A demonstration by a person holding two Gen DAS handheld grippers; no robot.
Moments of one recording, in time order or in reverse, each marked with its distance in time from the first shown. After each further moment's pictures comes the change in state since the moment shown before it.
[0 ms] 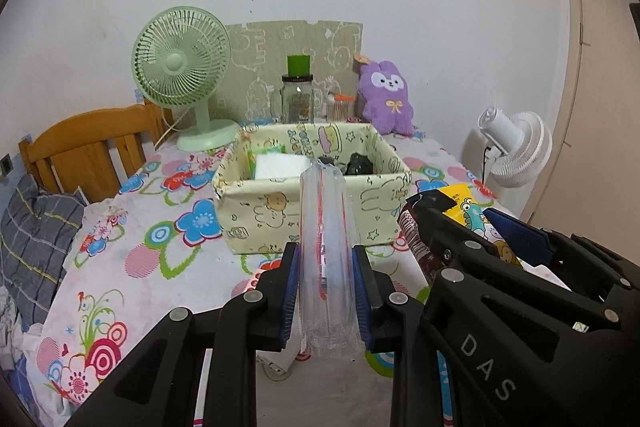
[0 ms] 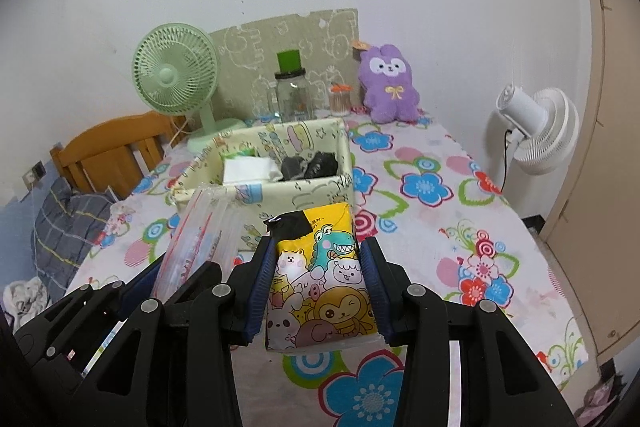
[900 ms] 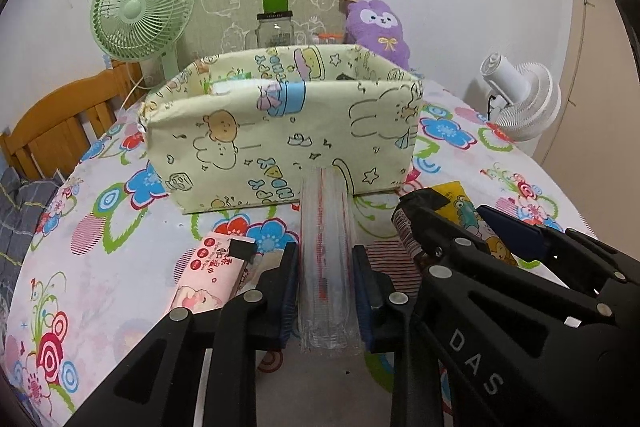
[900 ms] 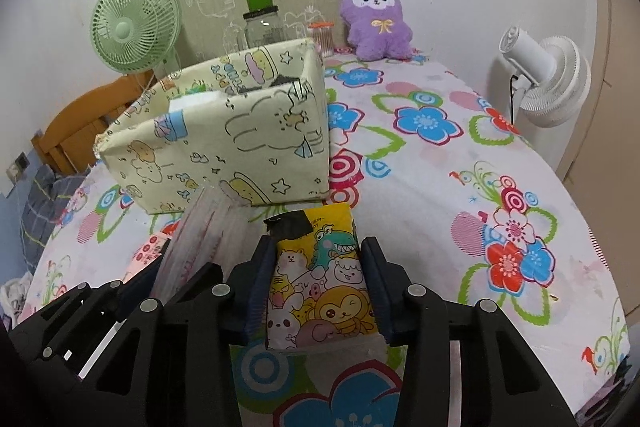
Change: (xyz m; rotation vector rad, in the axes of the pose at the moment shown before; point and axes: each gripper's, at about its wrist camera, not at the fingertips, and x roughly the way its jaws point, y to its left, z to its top) left arm 0.076 -0.015 -0.034 0.041 0.150 -0.021; right arm 0.081 -0.031 -0.033 0.050 0.149 -0.015
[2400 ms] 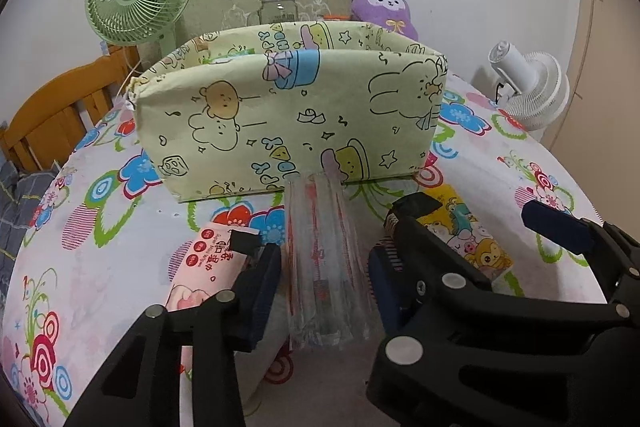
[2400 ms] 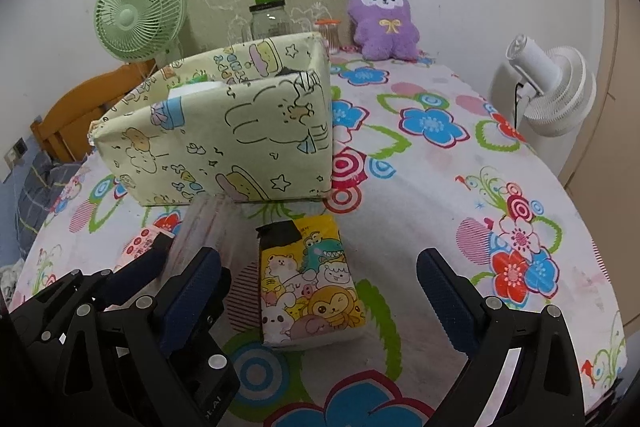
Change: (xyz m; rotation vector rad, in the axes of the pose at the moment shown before) left arm 0.024 0.008 -0.002 -0.001 0.061 0.004; right arm 0.014 0.002 -0.002 -0.043 0.013 -0.007
